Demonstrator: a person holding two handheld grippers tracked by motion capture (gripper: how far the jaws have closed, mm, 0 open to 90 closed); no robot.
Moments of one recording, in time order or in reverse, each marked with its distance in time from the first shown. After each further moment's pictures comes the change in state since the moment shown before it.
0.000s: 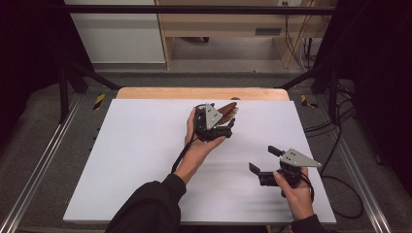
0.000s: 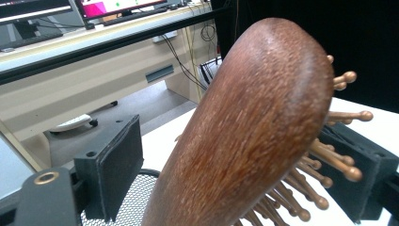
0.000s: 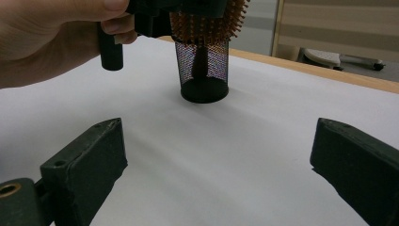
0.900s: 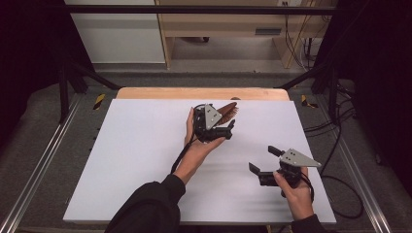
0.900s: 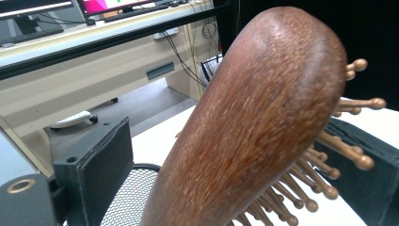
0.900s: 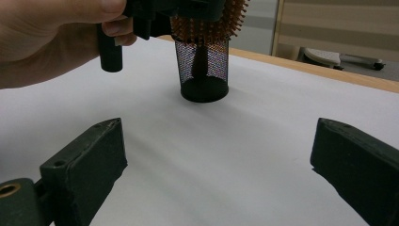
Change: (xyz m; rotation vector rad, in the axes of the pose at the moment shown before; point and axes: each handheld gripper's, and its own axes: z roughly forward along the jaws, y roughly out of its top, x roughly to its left) left arm 0.000 -0.003 0.000 0.014 -0.003 -0.015; right arm 0.000 0.000 0.000 0.003 -0.001 -0.003
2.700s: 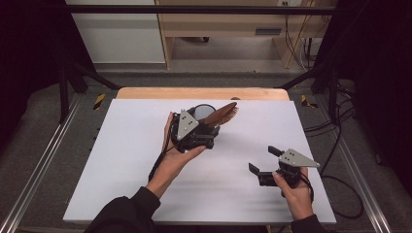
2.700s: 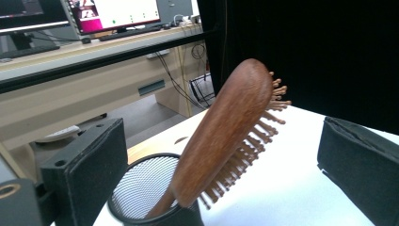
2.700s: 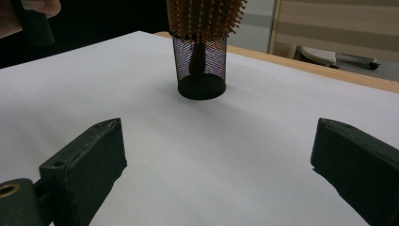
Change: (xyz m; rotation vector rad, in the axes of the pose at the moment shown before) left arm 0.026 0.005 -0.079 -0.084 -0.055 -0.036; right arm 0.001 0.000 0.001 0.011 -0.015 -0.011
